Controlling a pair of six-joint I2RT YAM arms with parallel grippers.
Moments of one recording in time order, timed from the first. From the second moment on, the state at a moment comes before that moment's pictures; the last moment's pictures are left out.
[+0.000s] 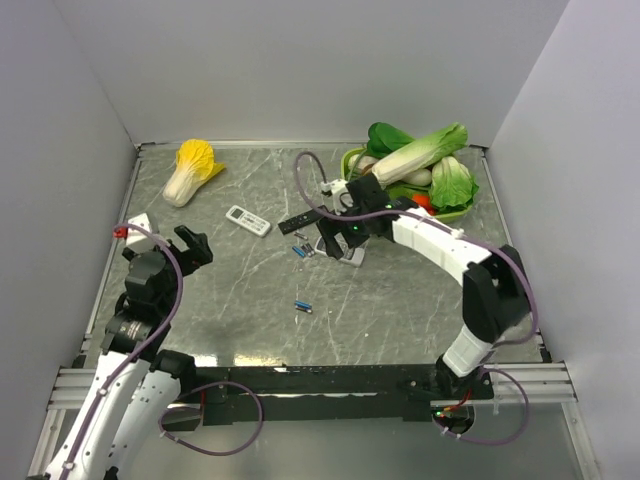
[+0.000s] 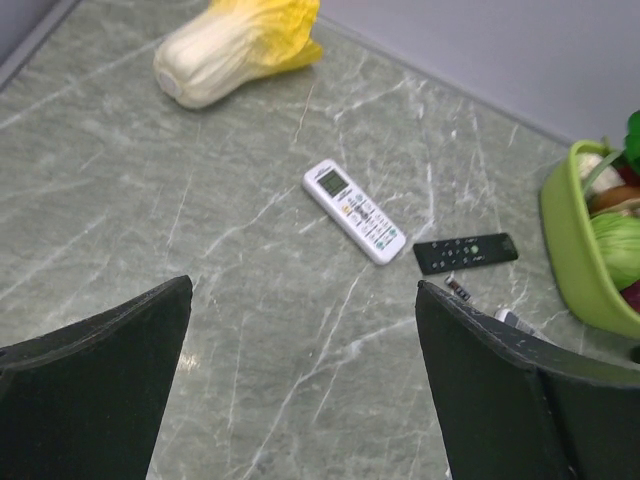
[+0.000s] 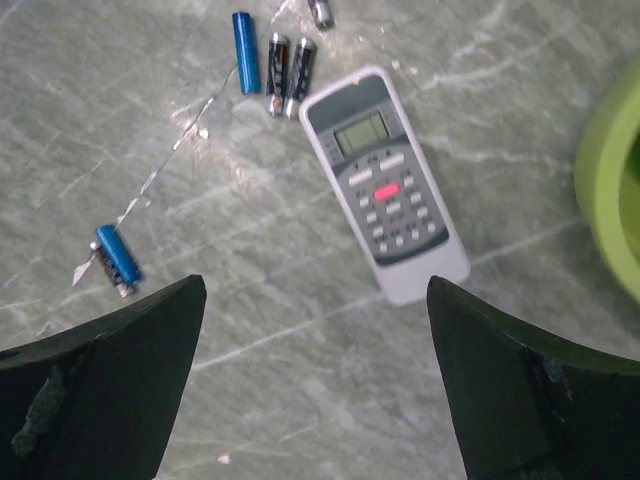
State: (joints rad) left arm -0.24 0.50 0.59 -0.34 -0.35 -0.47; right arm 0.55 1.62 1.23 -0.53 -0.22 -0.07
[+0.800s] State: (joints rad) left arm -0.24 0.45 0.58 -0.25 -0.31 -0.42; right arm 0.57 2.04 1.54 -0.77 -0.15 -0.30
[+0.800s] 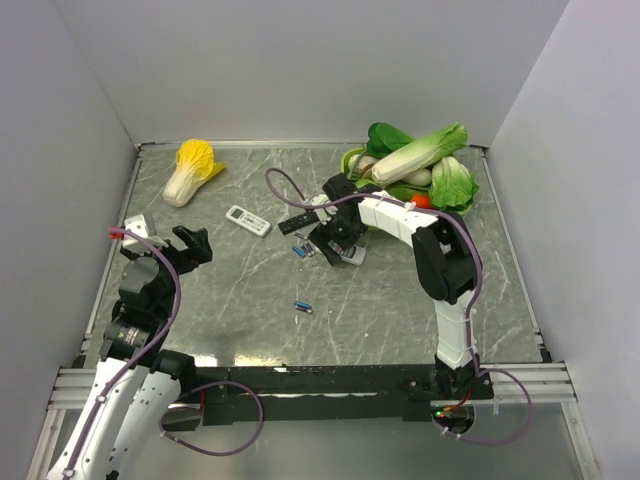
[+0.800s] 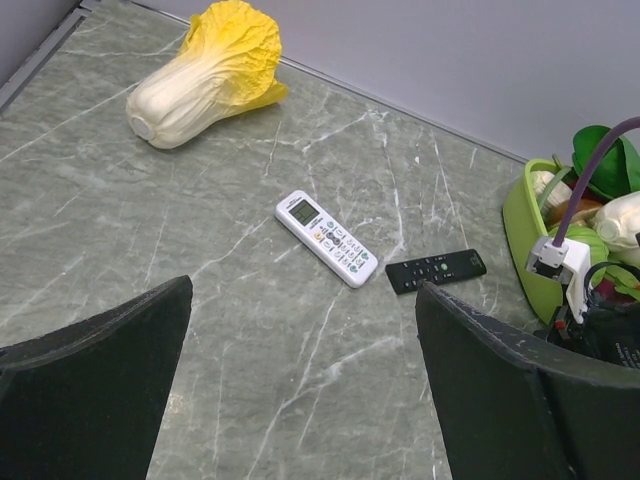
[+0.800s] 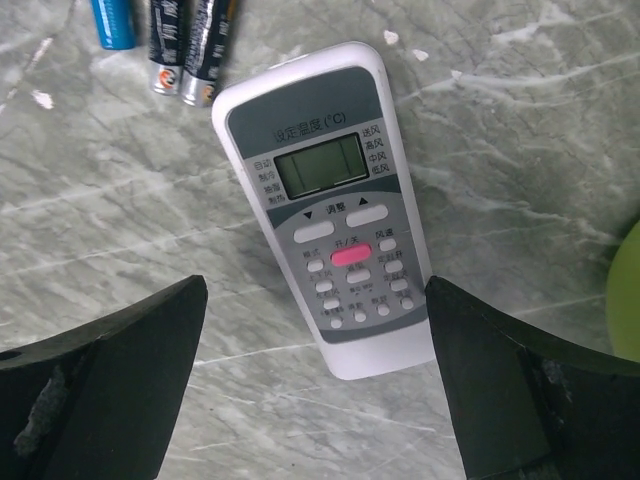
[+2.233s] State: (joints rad) left arm -0.28 0.42 0.58 -0.25 -0.29 -0.43; right arm 0.63 1.79 1.17 -0.60 -0.09 0.15
